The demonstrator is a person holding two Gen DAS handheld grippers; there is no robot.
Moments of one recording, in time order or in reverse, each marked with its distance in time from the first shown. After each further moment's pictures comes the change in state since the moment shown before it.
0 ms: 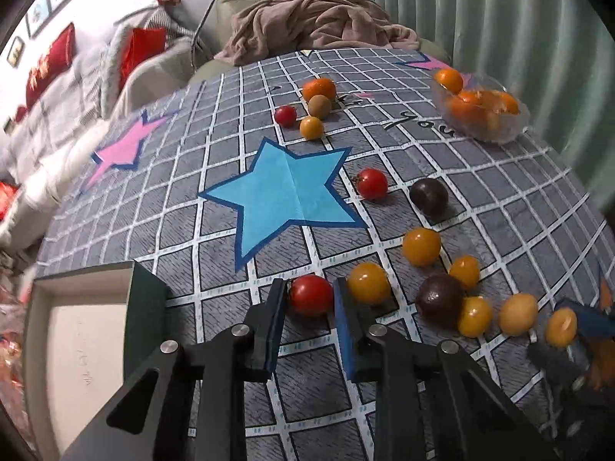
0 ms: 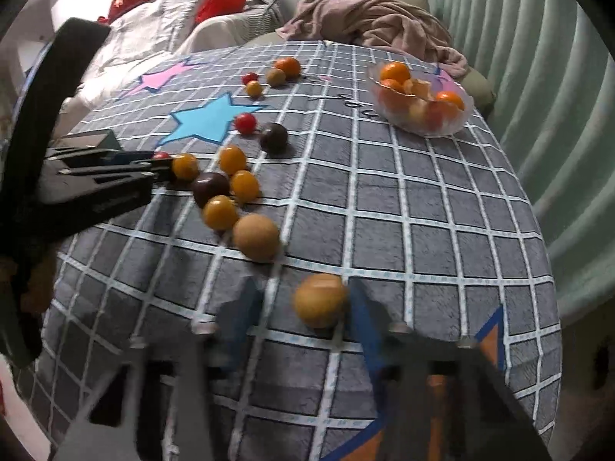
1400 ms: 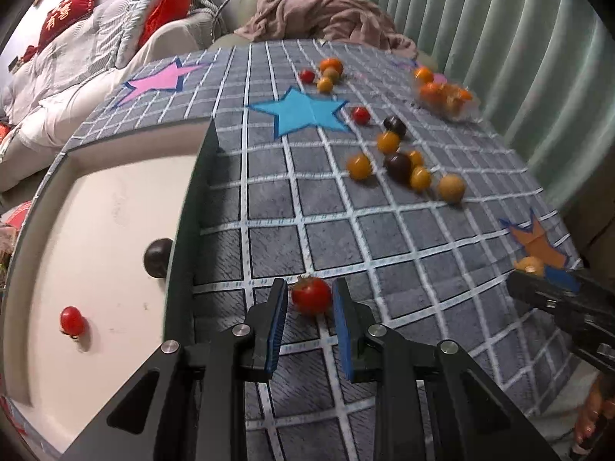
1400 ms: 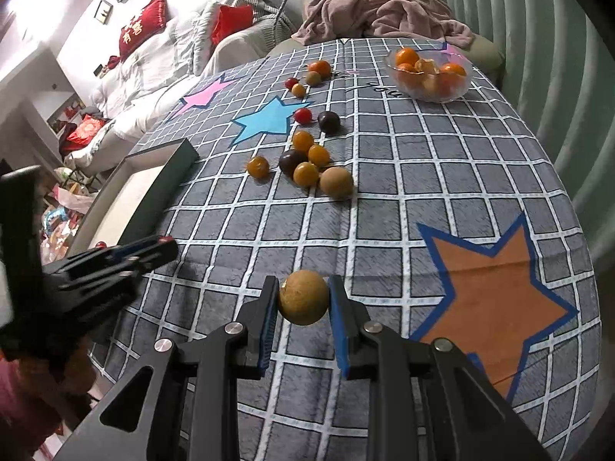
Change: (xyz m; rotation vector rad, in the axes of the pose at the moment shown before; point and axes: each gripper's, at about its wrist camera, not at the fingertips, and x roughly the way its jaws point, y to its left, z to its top) left arm -0.074 0.033 -0.098 -0.157 0.032 -0.143; right arm -0.060 0.023 -0.042 0.143 0.001 0.183
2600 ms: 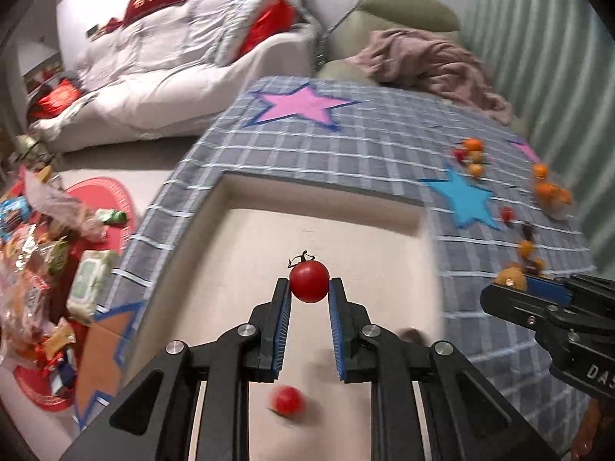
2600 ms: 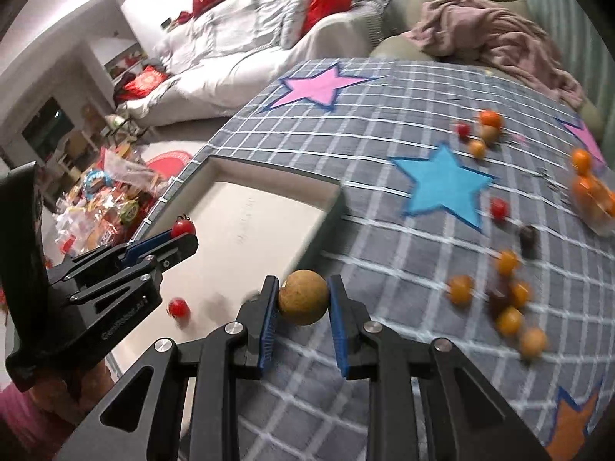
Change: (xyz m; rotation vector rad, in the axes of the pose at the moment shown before) left arm -0.036 0.153 0.037 -0.219 -0.089 0.218; right arm 0.088 0.166 0.102 -0.243 0.097 0.172
